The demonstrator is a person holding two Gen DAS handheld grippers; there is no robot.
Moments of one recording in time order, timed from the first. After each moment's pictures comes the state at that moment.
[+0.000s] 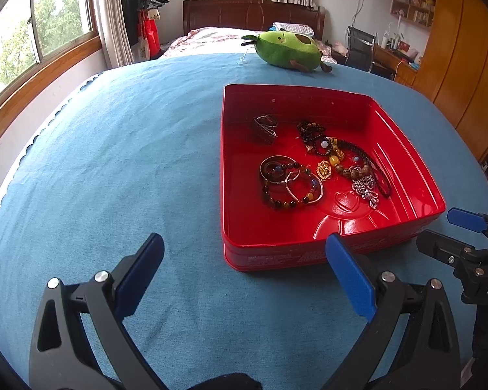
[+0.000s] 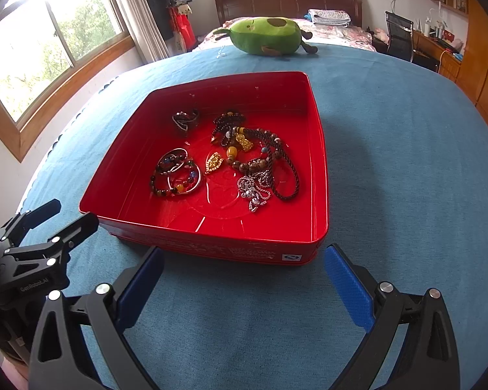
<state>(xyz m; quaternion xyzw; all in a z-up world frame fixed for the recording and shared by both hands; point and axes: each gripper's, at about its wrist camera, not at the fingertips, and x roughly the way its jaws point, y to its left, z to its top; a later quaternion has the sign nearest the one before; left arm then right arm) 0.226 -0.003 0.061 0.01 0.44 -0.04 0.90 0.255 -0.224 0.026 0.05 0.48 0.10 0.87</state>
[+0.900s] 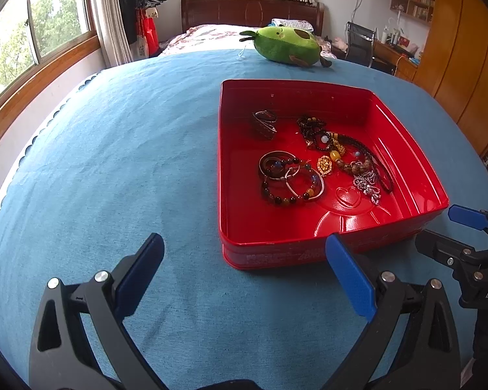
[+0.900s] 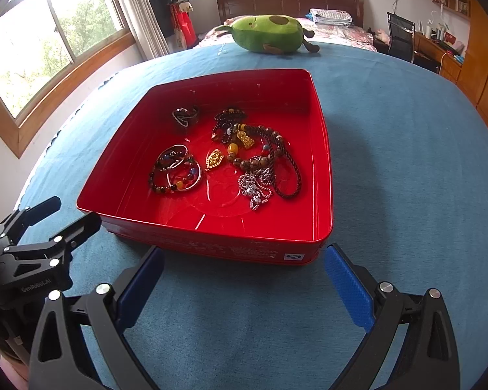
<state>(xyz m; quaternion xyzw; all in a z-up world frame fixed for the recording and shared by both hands) 0.227 -0.007 0.058 0.01 0.44 -0.04 0.89 0.258 -0.223 0.024 0.04 0.48 0.11 0.87</state>
